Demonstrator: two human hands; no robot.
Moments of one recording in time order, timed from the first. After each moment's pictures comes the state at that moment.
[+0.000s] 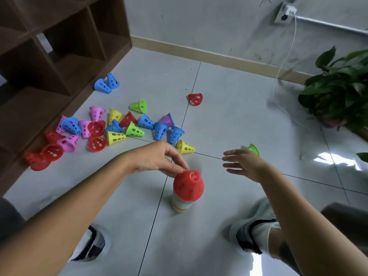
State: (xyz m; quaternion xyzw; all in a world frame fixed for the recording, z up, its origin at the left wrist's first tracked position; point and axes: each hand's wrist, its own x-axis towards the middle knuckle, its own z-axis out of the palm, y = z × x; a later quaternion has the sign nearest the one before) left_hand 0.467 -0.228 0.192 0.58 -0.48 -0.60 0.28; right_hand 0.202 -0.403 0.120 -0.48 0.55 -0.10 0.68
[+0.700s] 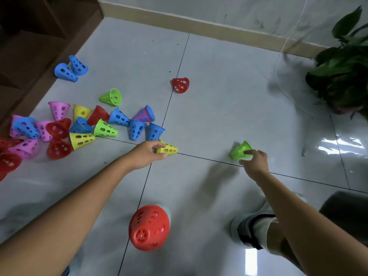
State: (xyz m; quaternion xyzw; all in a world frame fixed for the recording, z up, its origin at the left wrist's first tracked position) left_hand 0.484 -0.356 0.045 0.73 -0.41 -0.50 0.22; right_hand 0.140 -0.512 0.010 -0.61 0.70 -0.06 0.35
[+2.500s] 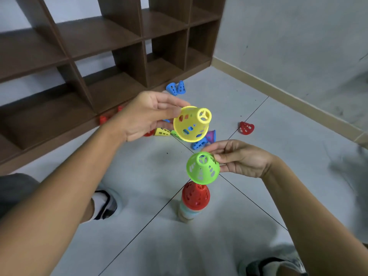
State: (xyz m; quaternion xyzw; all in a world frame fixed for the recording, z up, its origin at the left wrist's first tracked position) left_hand 0.479 -0.172 0.293 0.61 -0.32 -0.35 0.64; right_hand 0.313 -0.408 0.226 -0.56 0.09 0.23 0.79
